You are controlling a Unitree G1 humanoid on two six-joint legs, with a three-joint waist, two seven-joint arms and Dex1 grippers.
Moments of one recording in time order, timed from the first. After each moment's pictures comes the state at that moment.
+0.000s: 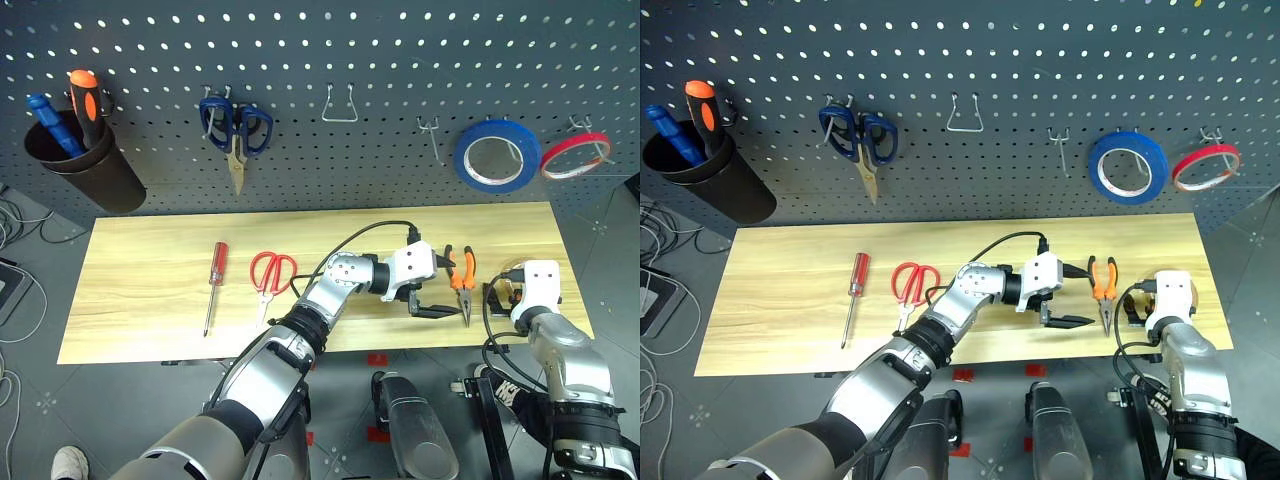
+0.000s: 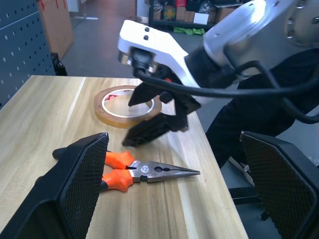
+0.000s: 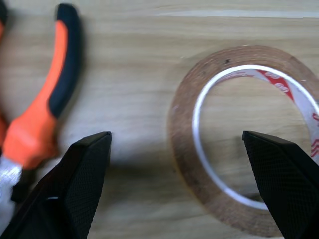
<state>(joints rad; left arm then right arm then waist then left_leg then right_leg) -0.89 -0.07 -0.35 0.91 -0.01 -0.33 -1.06 -0.22 -0.37 -0.29 0.13 0.13 0.53 0.17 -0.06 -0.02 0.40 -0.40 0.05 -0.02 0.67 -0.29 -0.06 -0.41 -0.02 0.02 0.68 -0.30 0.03</state>
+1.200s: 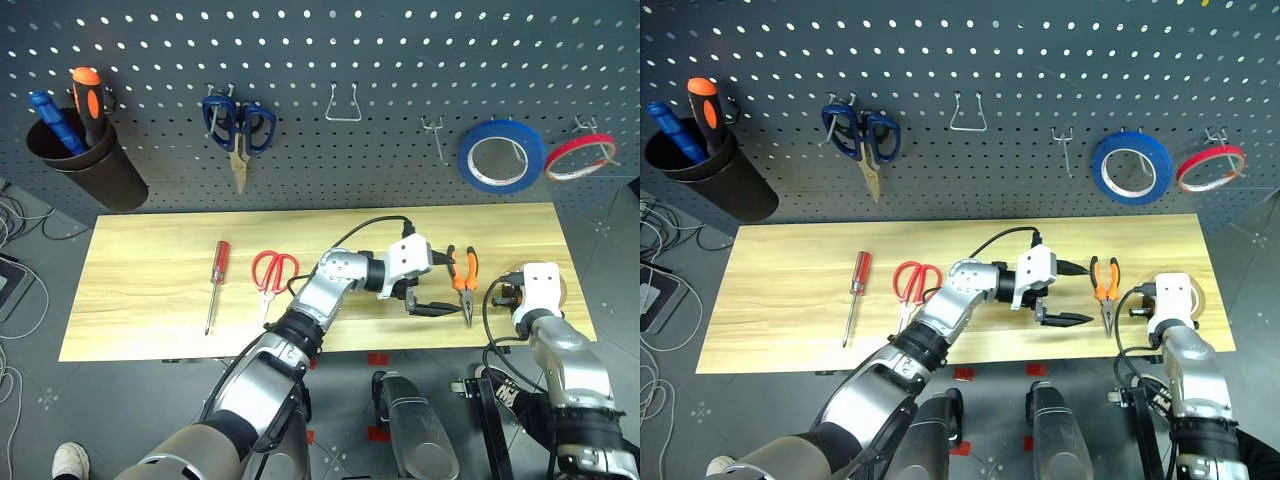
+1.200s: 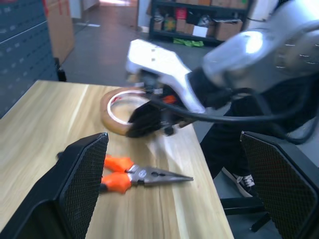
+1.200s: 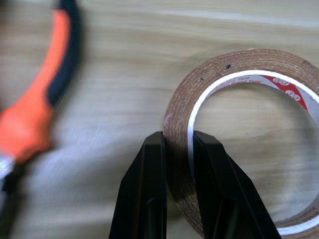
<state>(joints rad) -0.79 -0.02 -0.30 0.63 -0.04 -0.11 -1.11 -0.13 -0.40 -0.20 0.01 0.06 0.46 0.15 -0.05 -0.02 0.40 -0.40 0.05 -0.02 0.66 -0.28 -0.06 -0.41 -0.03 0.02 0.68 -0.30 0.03</state>
